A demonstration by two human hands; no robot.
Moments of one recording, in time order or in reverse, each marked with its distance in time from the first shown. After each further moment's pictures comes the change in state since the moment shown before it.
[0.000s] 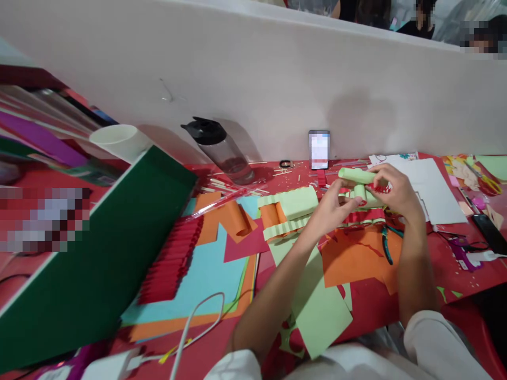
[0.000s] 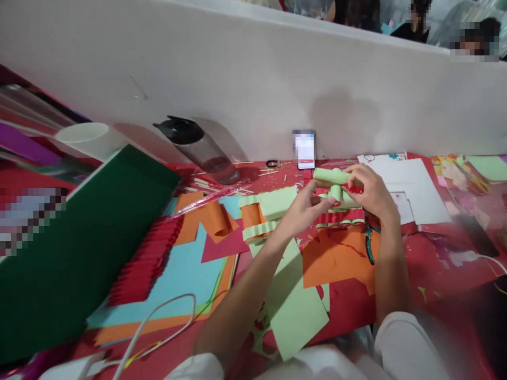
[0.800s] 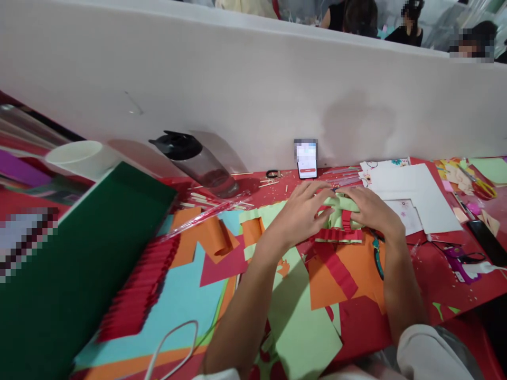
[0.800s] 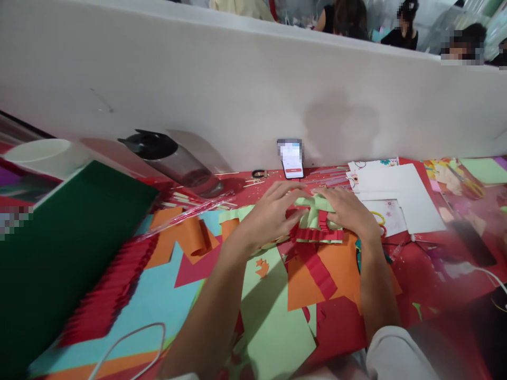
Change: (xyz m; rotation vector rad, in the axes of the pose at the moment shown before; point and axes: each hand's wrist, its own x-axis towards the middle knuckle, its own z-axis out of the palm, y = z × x) left_hand 0.017 0.012 -0.042 0.989 -0.090 0.424; right_hand -0.001 0.019 0.032 -0.191 -0.374 0.065
